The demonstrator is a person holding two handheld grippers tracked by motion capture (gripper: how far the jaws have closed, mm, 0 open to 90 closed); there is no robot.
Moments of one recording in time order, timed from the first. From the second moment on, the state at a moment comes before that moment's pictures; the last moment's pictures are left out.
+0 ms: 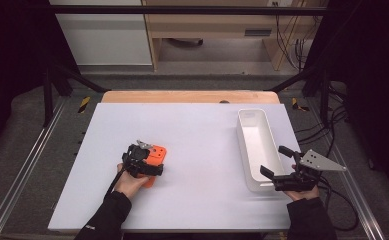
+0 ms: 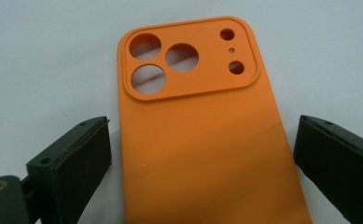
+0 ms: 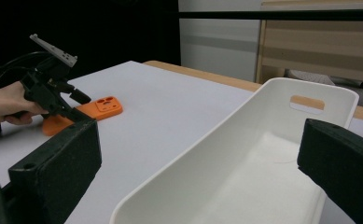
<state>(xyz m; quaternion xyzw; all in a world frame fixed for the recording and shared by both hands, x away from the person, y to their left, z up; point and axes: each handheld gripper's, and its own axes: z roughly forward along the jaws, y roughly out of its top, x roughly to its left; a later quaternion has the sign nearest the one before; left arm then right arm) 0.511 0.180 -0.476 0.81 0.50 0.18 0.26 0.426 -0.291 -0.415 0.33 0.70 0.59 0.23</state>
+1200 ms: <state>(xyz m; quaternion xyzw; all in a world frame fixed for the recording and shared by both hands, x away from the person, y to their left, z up) 0.508 0.180 -0.466 0.81 0.50 0.19 0.25 0.426 -0.290 -0.415 0.33 0.70 0.59 0.23</state>
